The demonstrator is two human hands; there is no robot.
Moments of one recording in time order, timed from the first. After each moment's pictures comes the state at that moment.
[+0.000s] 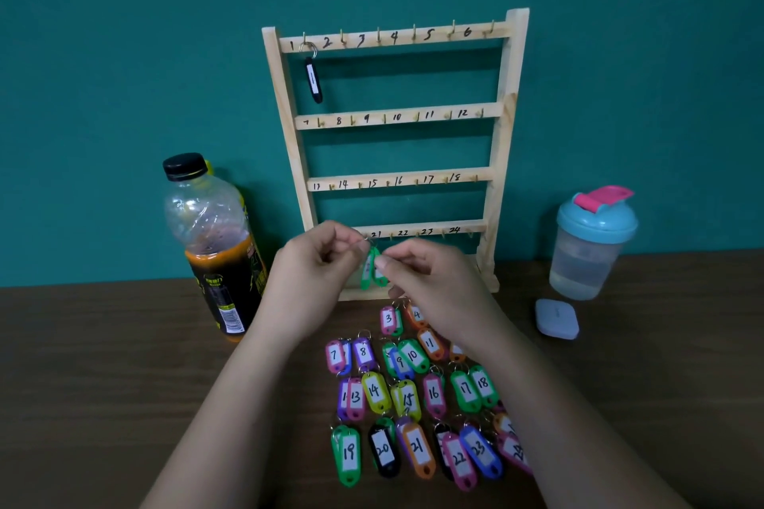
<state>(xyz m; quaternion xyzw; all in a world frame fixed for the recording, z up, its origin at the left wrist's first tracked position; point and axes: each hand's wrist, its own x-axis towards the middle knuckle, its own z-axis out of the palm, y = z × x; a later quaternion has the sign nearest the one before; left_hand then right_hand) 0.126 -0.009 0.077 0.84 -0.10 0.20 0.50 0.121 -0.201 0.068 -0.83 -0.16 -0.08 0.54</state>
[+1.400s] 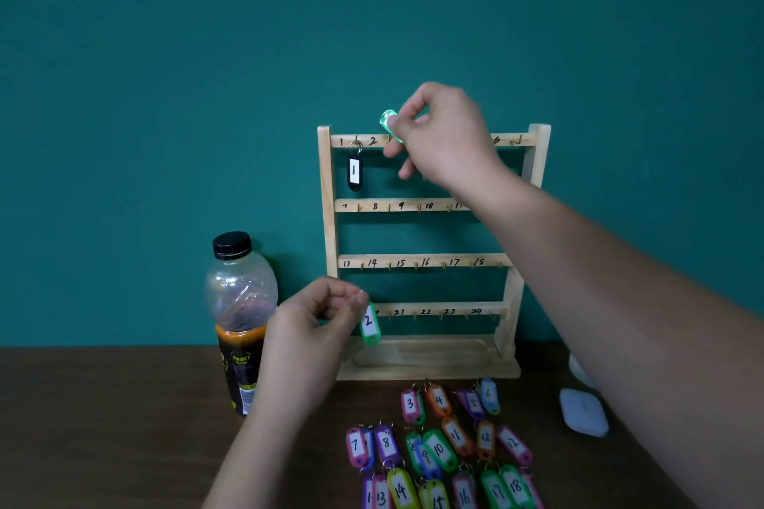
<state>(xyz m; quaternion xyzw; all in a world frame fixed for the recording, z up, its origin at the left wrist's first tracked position) 0.111 0.015 0.112 0.78 -0.07 0.25 0.58 0.206 -0.148 0.294 -0.83 -0.15 -0.28 0.47</state>
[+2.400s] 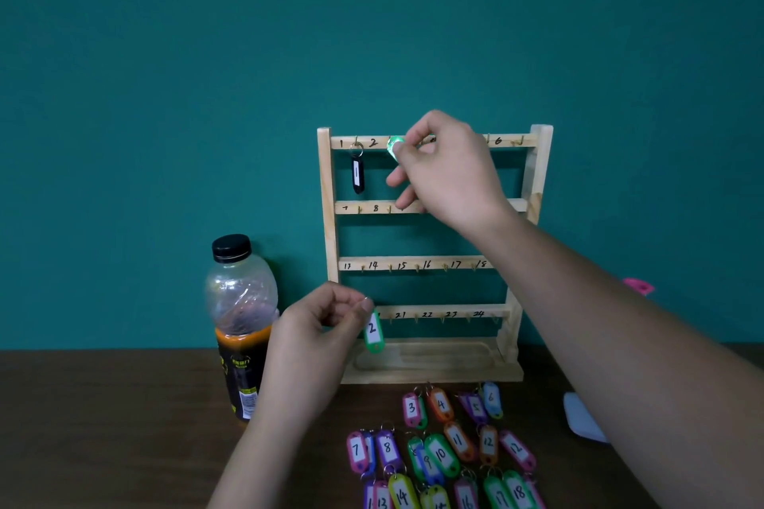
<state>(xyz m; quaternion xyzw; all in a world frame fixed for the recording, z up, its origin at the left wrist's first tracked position) 0.114 0.013 0.109 0.79 -0.06 0.24 0.56 0.193 -0.155 0.263 -0.81 -0.16 -0.26 0.50</state>
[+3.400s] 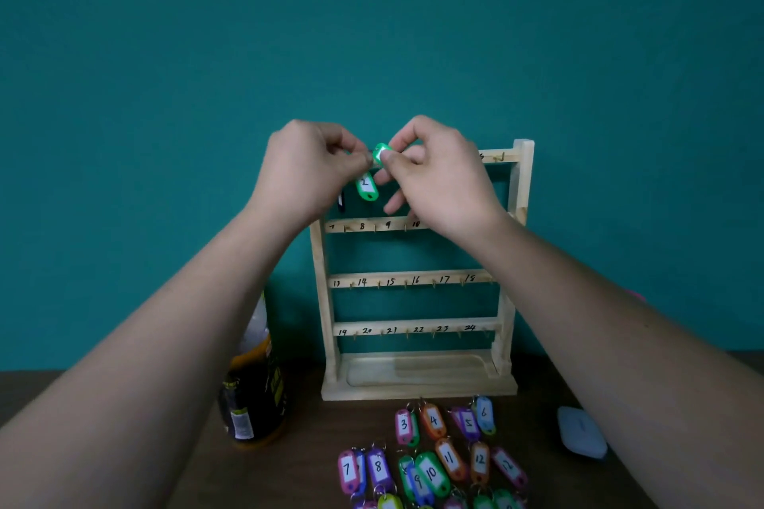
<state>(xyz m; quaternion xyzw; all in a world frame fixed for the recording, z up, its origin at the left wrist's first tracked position) 0.194 0.000 0.291 0.86 -0.11 0.37 0.34 0.188 -0.170 0.278 -0.80 -0.20 -0.25 0.51</state>
